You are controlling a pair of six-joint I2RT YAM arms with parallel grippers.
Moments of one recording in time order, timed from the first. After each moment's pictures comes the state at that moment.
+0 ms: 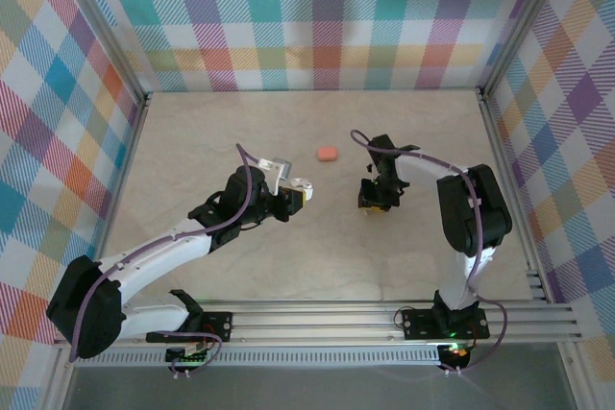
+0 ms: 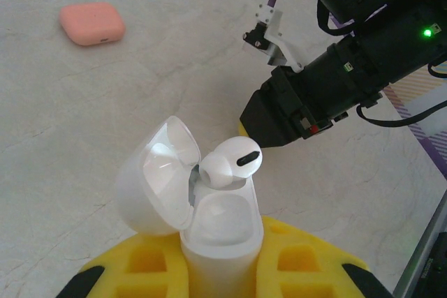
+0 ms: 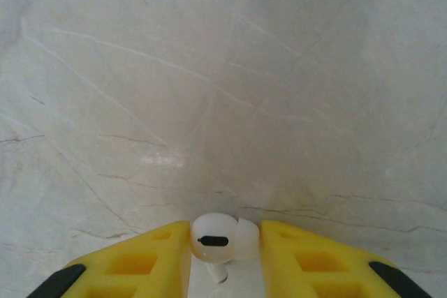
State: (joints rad) left arm -0.69 1.20 0.72 -0.03 0.20 -0.45; right arm 0.38 1.85 1.17 -0.76 -0.22 0.43
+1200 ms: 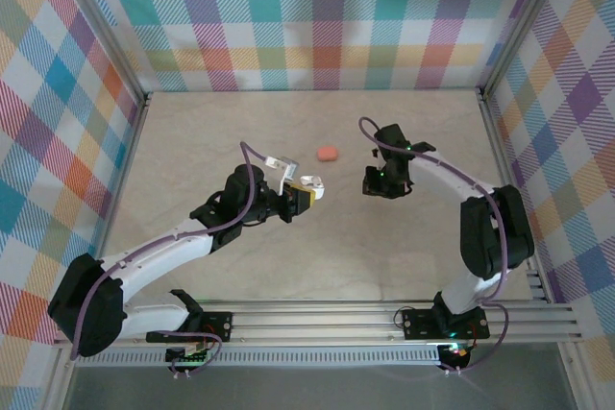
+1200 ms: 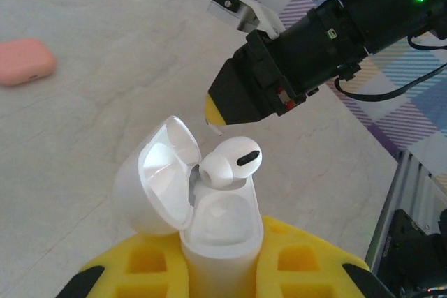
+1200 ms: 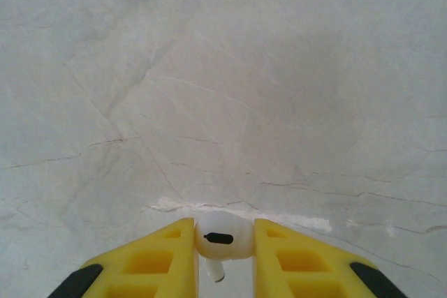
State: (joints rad) left arm -0.69 1.21 0.71 0.10 0.34 -0.38; right arm 0.39 1.65 1.15 -0.74 -0.16 0.43
